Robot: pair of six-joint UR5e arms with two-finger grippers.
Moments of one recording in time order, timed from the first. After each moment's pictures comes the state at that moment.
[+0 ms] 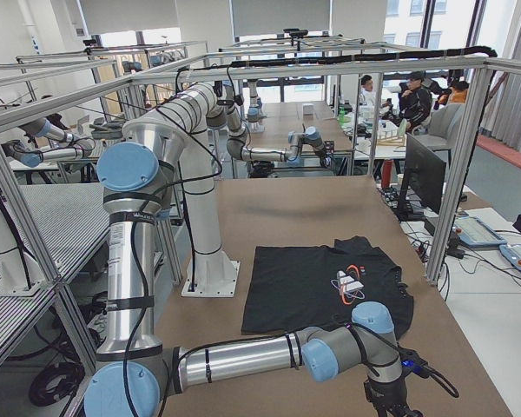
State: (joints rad) left arm -1.42 -1.66 -1.71 -1.77 -1.71 -0.21; right arm 1.43 -1.45 1.62 -1.34 2.03 -0.20
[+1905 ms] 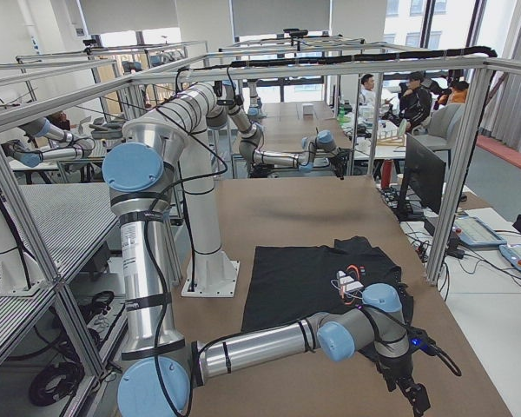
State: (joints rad) left arm -1.36 -1.86 -1.51 -1.98 -1.93 -0.25; right arm 1.37 -1.35 1.60 -1.34 2.05 0.02
